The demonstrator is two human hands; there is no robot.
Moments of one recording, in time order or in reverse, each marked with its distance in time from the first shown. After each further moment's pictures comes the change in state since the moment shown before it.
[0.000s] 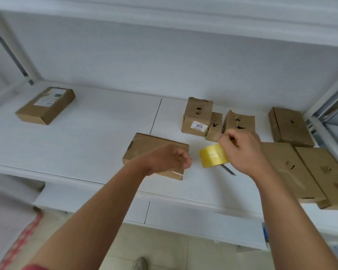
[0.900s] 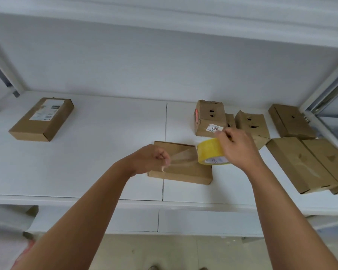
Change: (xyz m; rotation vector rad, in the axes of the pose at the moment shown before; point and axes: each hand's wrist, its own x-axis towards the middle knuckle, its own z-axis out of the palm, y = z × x) left_hand -0.034 -0.070 -0.127 0.190 0.014 0.003; right_hand 0.025 -0.073 0.078 -0.060 0.071 0.254
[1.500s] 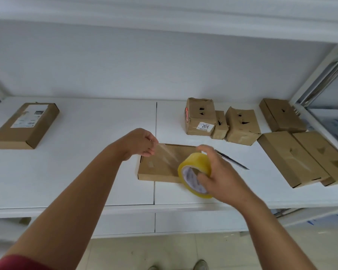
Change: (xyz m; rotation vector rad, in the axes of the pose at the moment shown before) left_hand 0.044 0.024 -0.024 -0.273 0.092 -0.185; right_hand -0.064 0.011 0.007 0.050 -0.376 -0.069
